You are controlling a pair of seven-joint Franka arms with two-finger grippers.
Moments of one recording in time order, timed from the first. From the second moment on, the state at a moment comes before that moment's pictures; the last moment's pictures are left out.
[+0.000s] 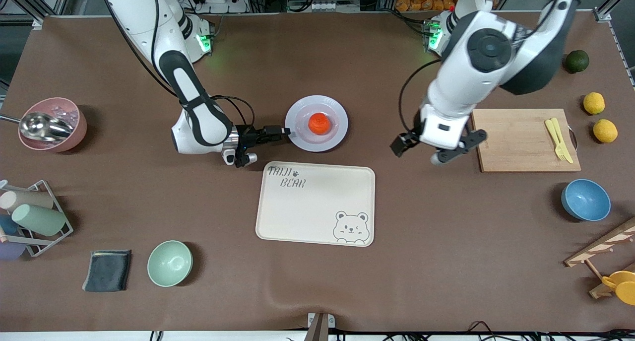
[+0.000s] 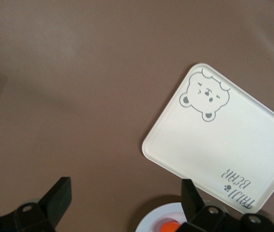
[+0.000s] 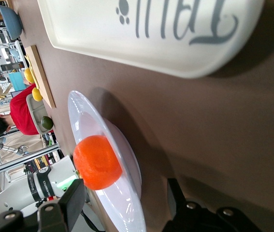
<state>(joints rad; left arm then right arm) 0.04 0.16 -0.51 -1.76 0.03 1.98 -0.94 0.45 0.53 -0.01 -2.18 1.44 2.09 -0.79</state>
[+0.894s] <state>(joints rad) 0.07 0.08 -0.25 -1.58 0.03 1.73 -0.40 0.53 0.53 0.00 -2.21 1.57 2.11 -0.87</state>
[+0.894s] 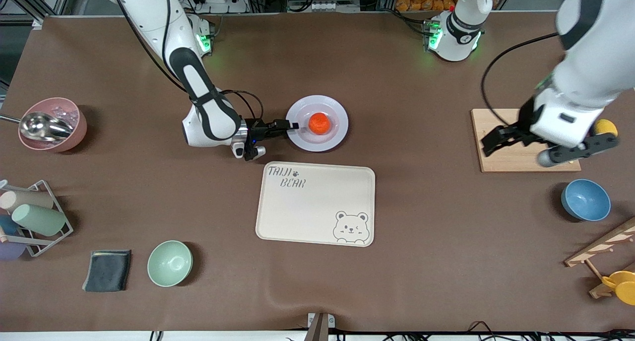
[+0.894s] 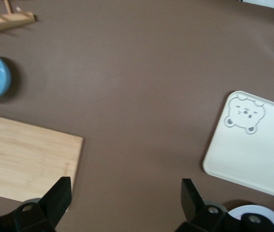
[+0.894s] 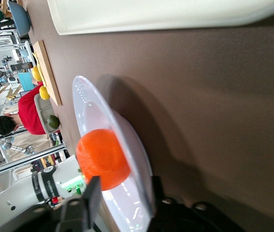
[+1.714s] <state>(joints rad) -0.02 0.03 -0.03 -1.51 0.00 1.51 -0.21 0.53 0.50 0.01 -2.20 1.64 2.09 -0.89</state>
